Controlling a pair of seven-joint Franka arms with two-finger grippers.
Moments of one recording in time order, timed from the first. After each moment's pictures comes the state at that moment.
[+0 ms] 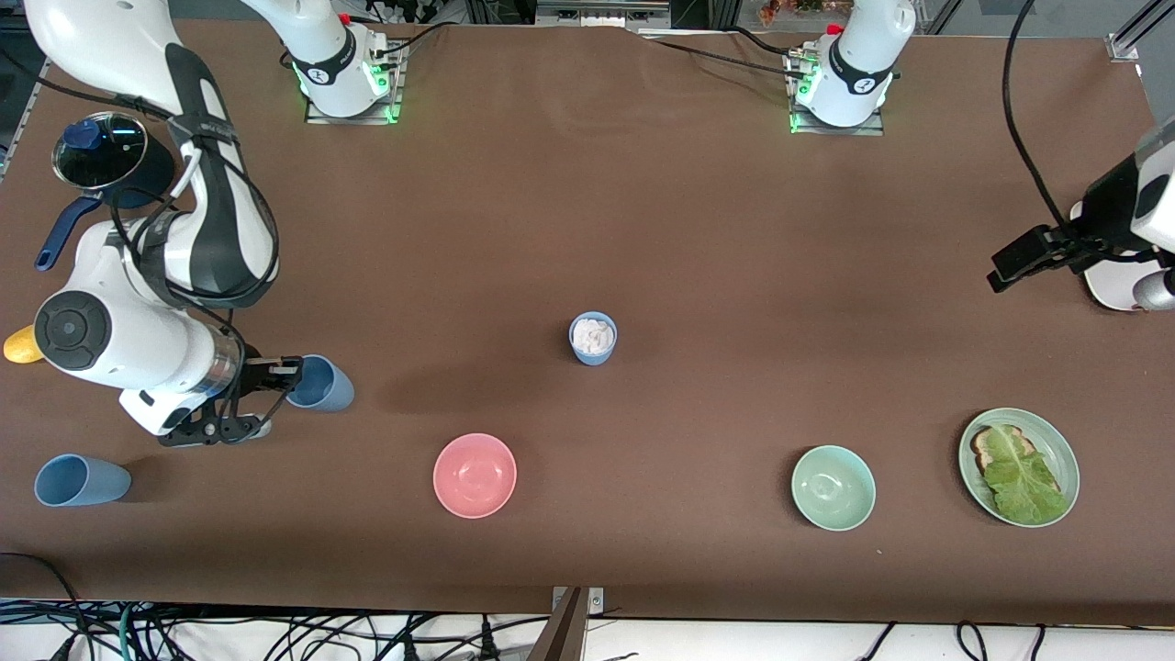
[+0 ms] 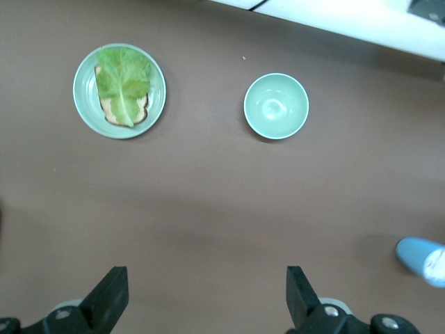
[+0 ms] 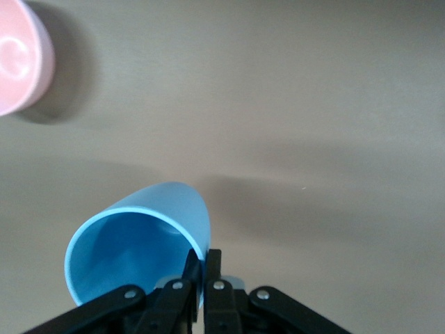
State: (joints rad) left arm 0.08 0.17 -0.13 -1.33 0.01 1.55 -0.25; right arm 0.19 0.55 -0.06 -1.41 0.06 1.89 0.01
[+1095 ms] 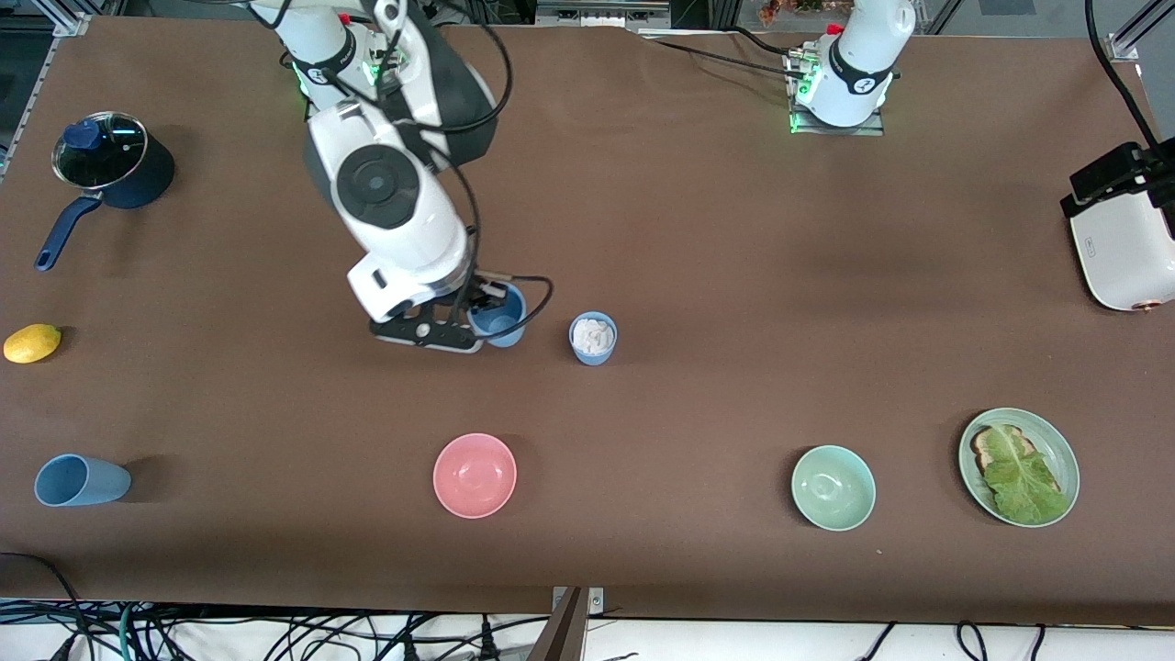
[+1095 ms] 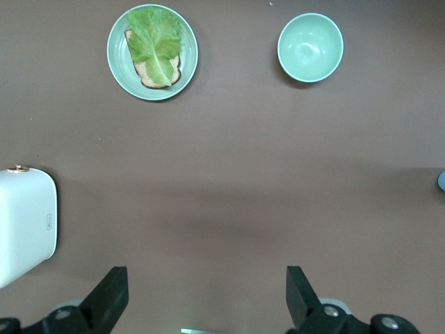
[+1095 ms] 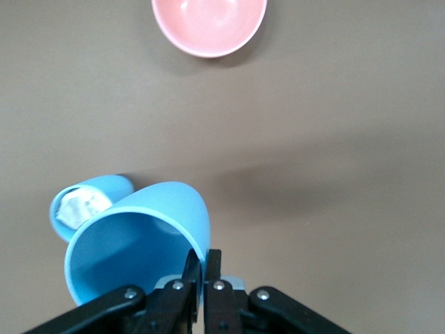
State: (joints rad) left arm 0.10 0.05 -0.06 -1.39 0.01 1.38 -0.08; right arm 0.63 0.50 -0.05 -1.32 0.06 1.78 0.76
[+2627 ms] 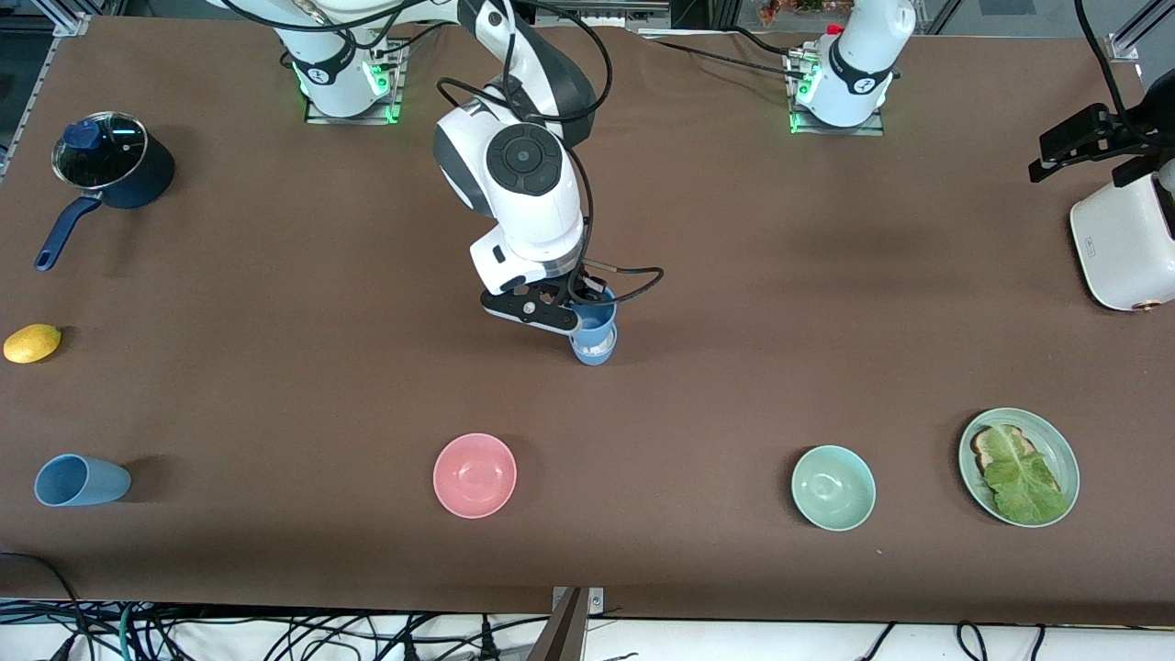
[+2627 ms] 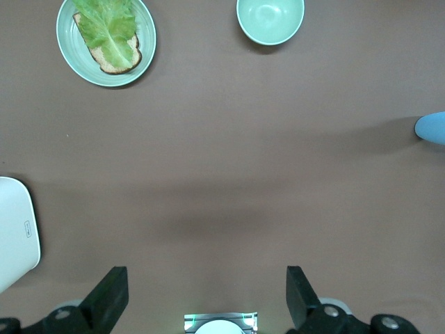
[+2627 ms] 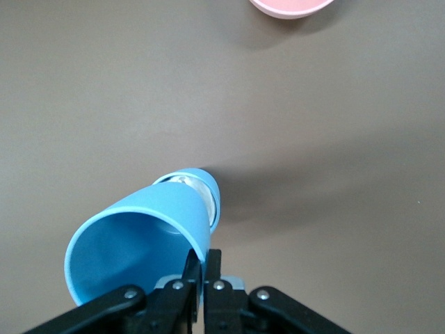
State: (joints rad) left arm 0.09 -0.03 -0.04 -1.50 -0.05 1.37 0.05; right arm 0.75 0.66 -0.06 -1.21 0.06 1.92 0.99
